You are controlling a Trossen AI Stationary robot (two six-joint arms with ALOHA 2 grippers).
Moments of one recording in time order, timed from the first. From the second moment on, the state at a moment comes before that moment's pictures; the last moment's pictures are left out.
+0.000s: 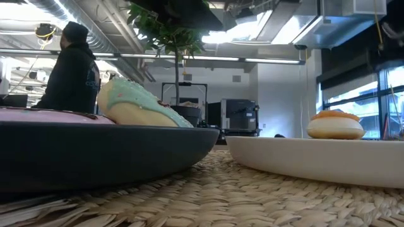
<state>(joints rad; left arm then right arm) -0.40 1.67 0.96 0.41 -0.89 0.17 0.74 1.35 0.69 -0.84 0.30 1.44</state>
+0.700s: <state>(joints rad) -0.34 1.67 0.96 0.50 -0.84 0.06 0.48 1.35 0.98 -0.73 0.89 0.60</state>
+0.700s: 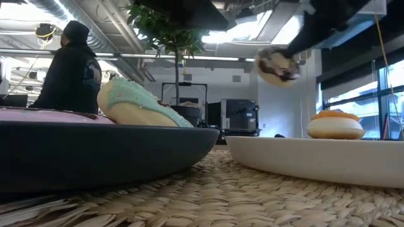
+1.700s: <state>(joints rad) -0.34 1.67 0.96 0.50 -0.85 -0.11 0.37 1.37 0.96 -0.22 0.83 0.12</state>
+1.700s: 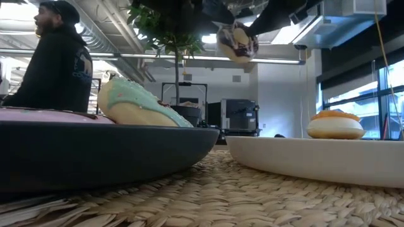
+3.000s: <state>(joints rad) -0.29 1.67 0.96 0.36 -0.90 -0.14 0.38 1.43 0.96 -0.14 0.79 0.07</state>
